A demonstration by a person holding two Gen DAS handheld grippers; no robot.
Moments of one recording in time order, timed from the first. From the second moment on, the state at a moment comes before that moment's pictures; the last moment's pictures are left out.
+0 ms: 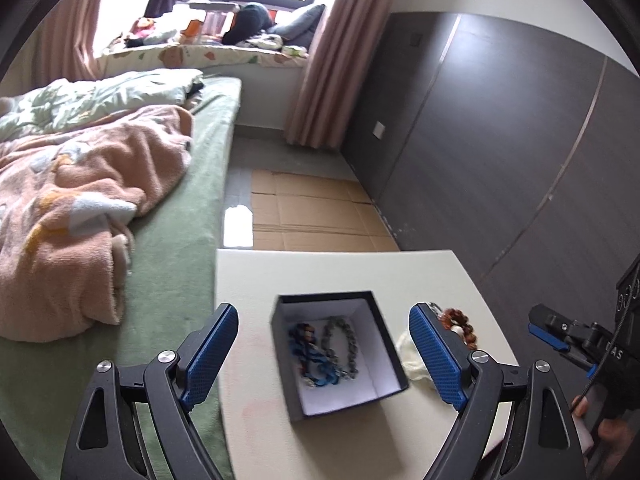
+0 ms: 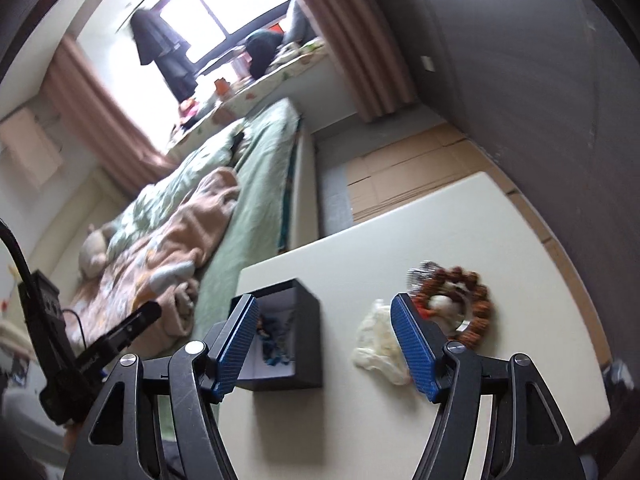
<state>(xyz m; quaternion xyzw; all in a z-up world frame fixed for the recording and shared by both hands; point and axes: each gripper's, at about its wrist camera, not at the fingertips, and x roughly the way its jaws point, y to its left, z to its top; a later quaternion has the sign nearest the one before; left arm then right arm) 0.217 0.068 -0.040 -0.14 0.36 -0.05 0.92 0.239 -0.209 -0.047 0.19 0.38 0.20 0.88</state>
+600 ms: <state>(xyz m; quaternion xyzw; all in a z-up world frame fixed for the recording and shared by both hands) 0.250 -0.034 -0.051 -0.07 0.45 -0.11 0.88 0.238 -0.278 -0.098 0.28 0.40 0.18 0.86</state>
